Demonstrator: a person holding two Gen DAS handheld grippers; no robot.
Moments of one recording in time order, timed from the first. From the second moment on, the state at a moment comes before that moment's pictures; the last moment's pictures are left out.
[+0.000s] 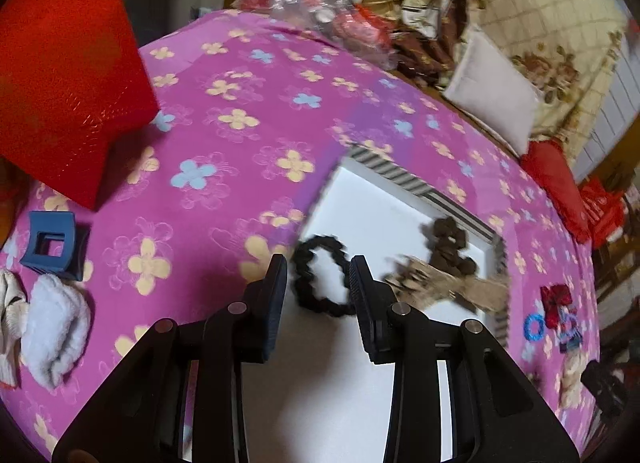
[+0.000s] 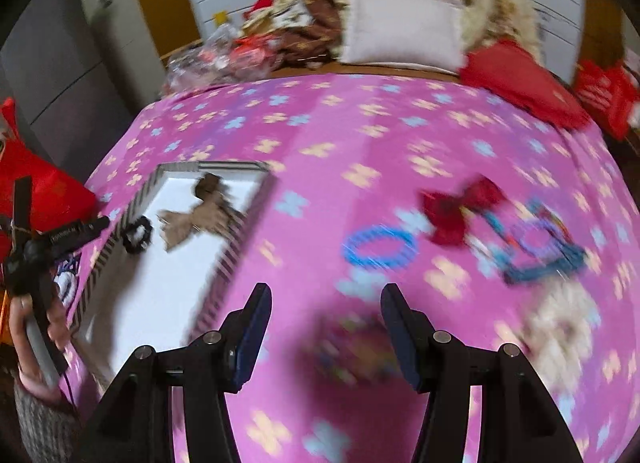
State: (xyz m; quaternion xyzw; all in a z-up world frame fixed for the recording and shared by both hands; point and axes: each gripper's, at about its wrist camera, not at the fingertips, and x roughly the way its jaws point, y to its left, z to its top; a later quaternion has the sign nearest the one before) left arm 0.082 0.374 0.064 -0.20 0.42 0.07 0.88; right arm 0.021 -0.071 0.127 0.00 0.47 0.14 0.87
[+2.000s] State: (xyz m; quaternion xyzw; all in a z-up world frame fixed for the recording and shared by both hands) left arm 0.019 0.079 0.064 -0.04 0.44 -0.18 0.88; right arm 0.038 -0.255 0.052 0.04 0.48 0.06 0.87
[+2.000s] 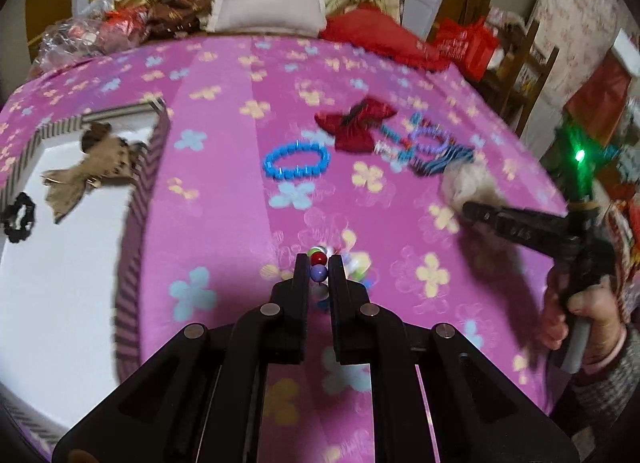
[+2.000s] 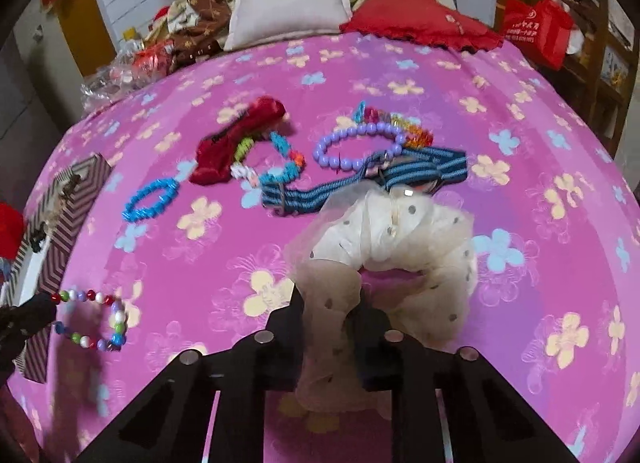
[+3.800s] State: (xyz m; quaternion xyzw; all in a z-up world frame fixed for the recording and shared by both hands) left arm -0.021 0.377 0.047 -0.24 0.46 0.14 0.85; right arm 0.018 0.119 0.062 -0.03 0.53 0.31 0.79
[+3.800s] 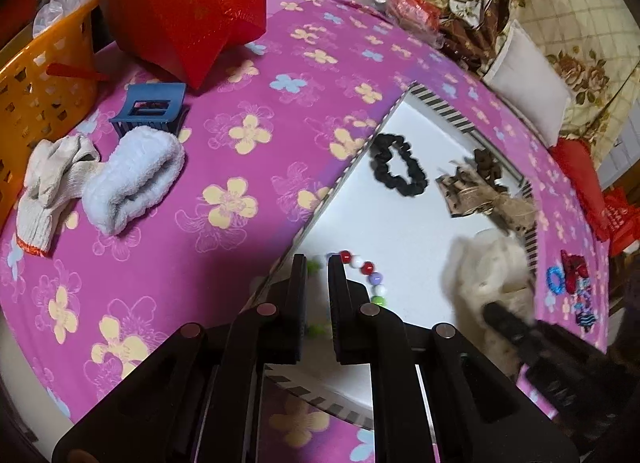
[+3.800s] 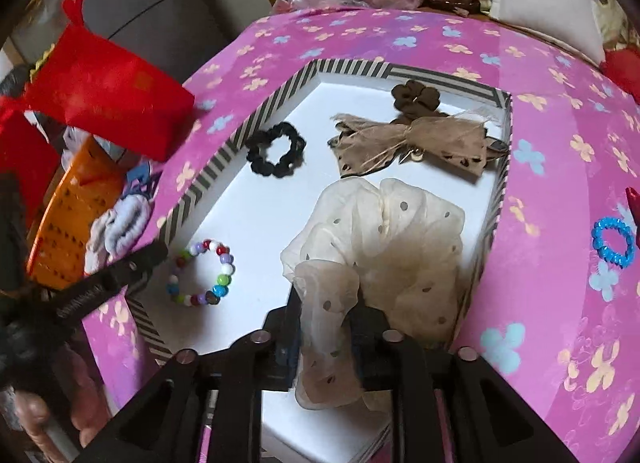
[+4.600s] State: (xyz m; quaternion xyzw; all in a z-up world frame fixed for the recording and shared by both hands) left arm -0.028 0.373 0.064 -0.25 0.41 0.15 0.86; right arm -0.067 0.085 0.043 -0.15 0.51 0.20 0.82
